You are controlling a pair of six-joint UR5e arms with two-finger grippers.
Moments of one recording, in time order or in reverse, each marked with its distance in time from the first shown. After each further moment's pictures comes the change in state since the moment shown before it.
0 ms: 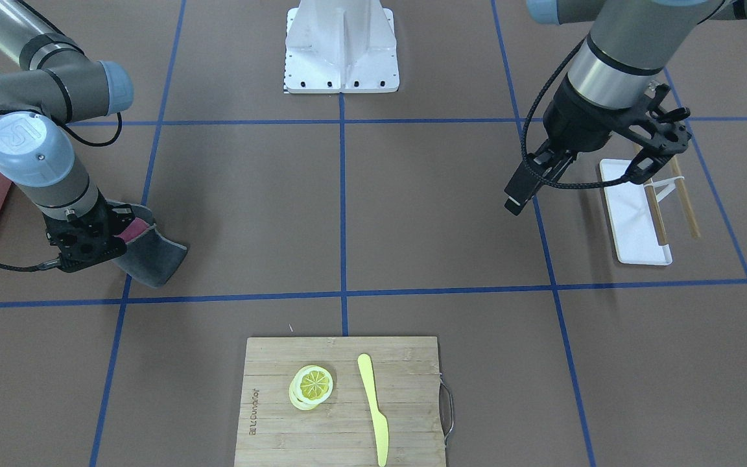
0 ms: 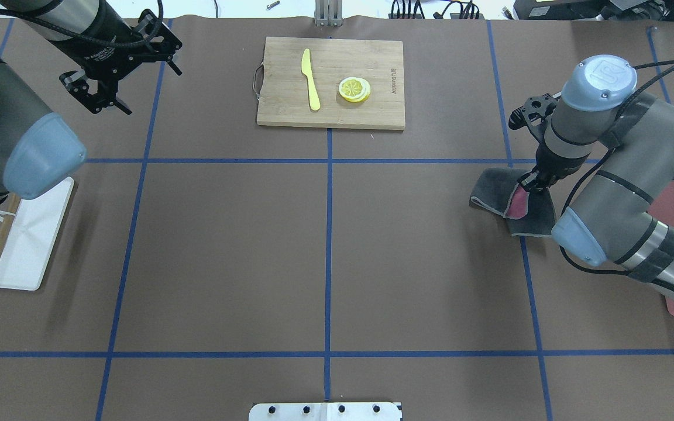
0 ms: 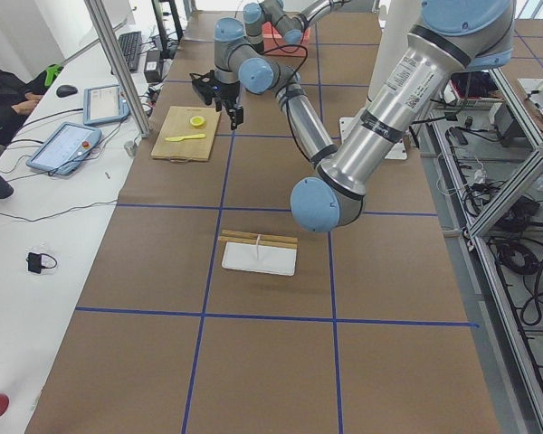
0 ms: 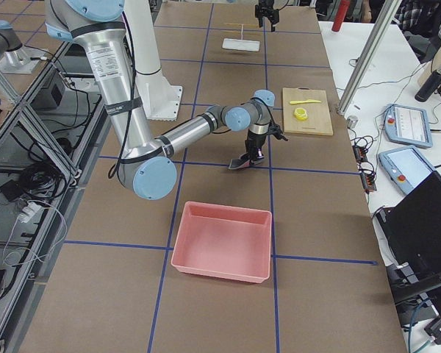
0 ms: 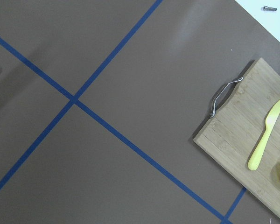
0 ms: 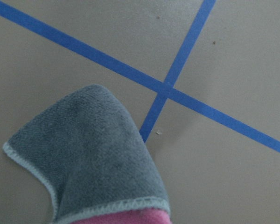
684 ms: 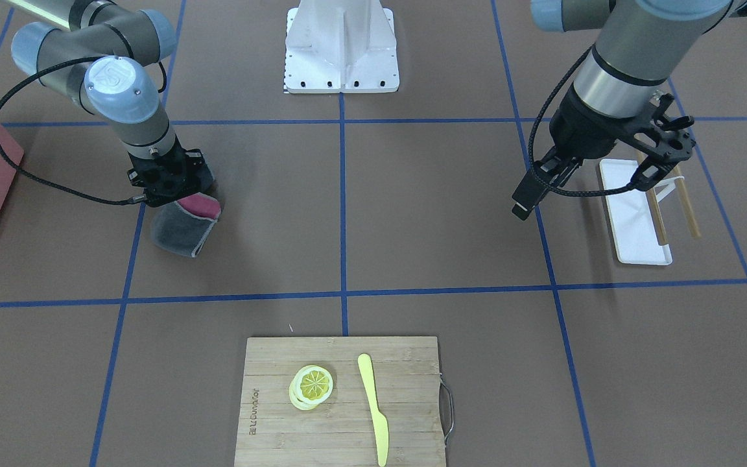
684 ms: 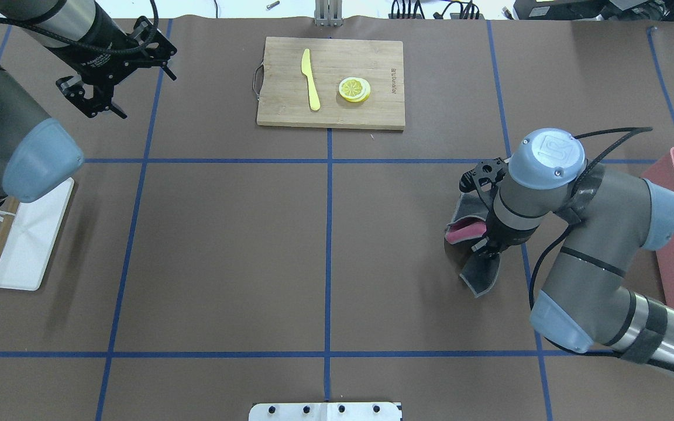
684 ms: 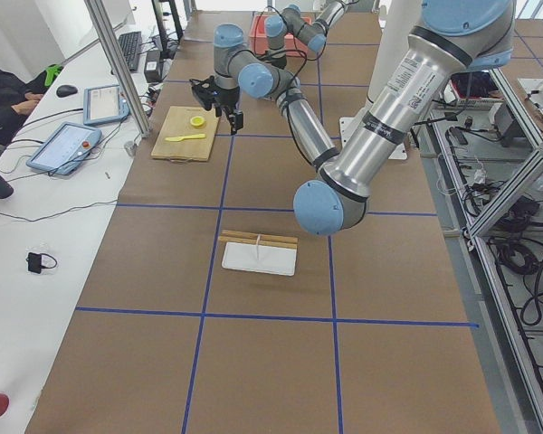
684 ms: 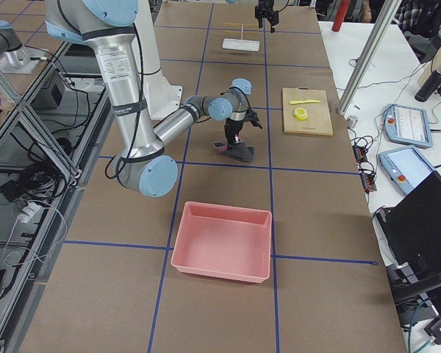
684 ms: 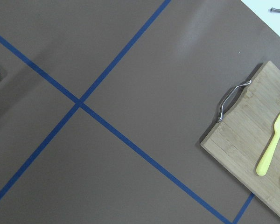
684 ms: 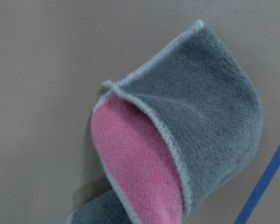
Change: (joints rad) left arm 0.001 0.019 0.006 -0.014 0.007 0.003; right arm -0.249 -0.057 0.199 -0.009 0.010 0.264
